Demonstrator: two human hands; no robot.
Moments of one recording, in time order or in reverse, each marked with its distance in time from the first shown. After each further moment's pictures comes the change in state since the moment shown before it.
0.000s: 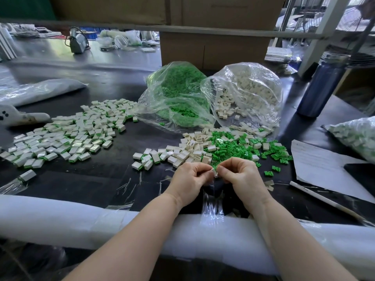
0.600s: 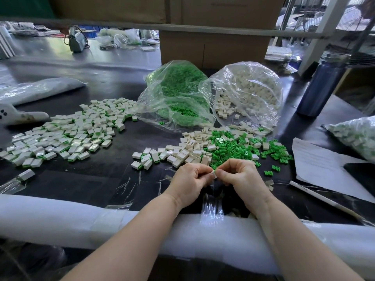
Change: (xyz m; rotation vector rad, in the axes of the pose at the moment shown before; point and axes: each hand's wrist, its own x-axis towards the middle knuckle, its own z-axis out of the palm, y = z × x) left_hand -0.003 0.003 0.000 0.051 -0.034 0.011; right_hand 0.000 -0.001 -0.004 -0.009 -0.091 0.054
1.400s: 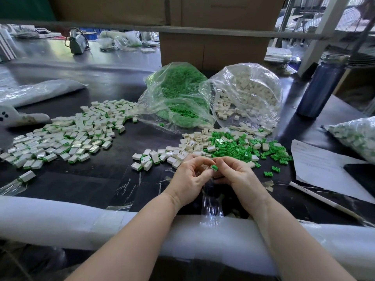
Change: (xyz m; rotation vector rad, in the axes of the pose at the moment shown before) left_hand 0.002 0.004 -0.002 -0.176 0.063 0.032; right_hand -0.001 -0.002 0.006 0.239 -0.104 -0.004
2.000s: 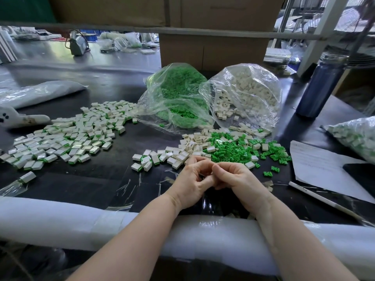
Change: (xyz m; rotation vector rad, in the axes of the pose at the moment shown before) left_hand -0.003 0.002 0.002 0.085 -0.111 0.047; right_hand 0.000 -0.002 -0.003 -0.045 -0.137 0.067
